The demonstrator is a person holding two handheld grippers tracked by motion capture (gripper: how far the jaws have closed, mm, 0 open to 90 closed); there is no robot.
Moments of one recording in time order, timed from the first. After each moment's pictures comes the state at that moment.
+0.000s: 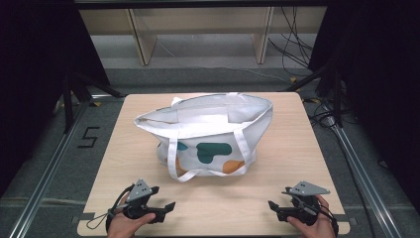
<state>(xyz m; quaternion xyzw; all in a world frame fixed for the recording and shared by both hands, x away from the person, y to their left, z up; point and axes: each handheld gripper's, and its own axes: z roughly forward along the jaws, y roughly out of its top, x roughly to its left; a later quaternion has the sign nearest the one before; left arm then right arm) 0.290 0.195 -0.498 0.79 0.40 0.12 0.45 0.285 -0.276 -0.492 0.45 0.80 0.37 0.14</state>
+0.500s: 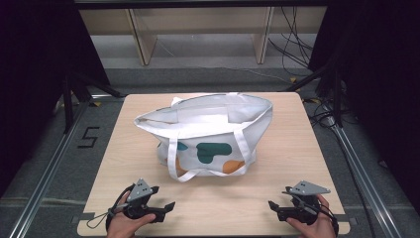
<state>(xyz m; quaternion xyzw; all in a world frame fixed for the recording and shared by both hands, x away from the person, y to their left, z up) 0.290 0.194 -0.499 0.79 0.40 0.12 0.45 0.289 -0.280 -0.493 0.43 0.81 0.37 0.15</state>
